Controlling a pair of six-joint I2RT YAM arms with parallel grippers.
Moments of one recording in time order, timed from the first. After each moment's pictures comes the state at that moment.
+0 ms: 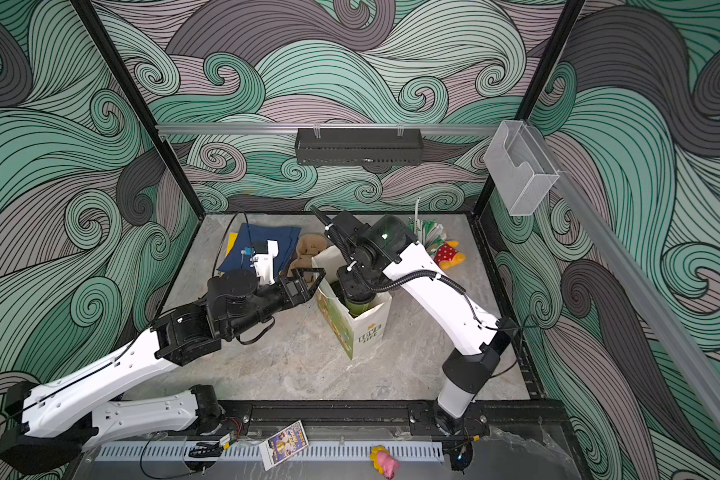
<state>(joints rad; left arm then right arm) -0.98 1.01 1.11 -0.40 -0.24 -0.97 0.84 1.70 2.06 -1.67 0.11 0.38</state>
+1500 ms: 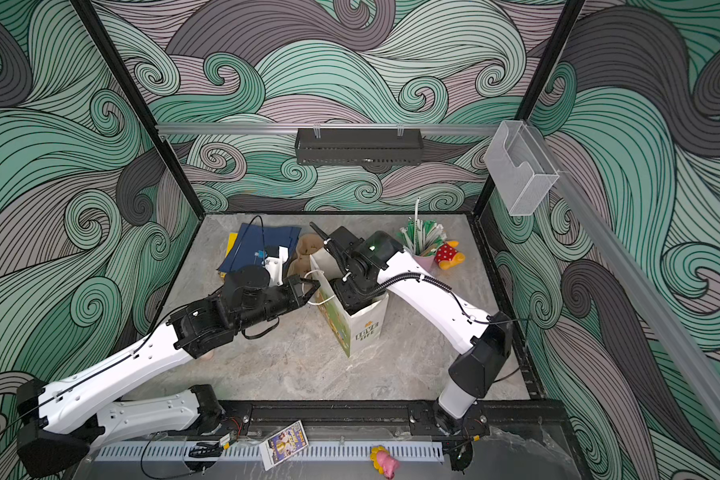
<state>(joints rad) -0.92 1.04 1.04 -0.40 -0.10 -1.03 0.82 1.65 1.75 -1.44 0.05 0.31</state>
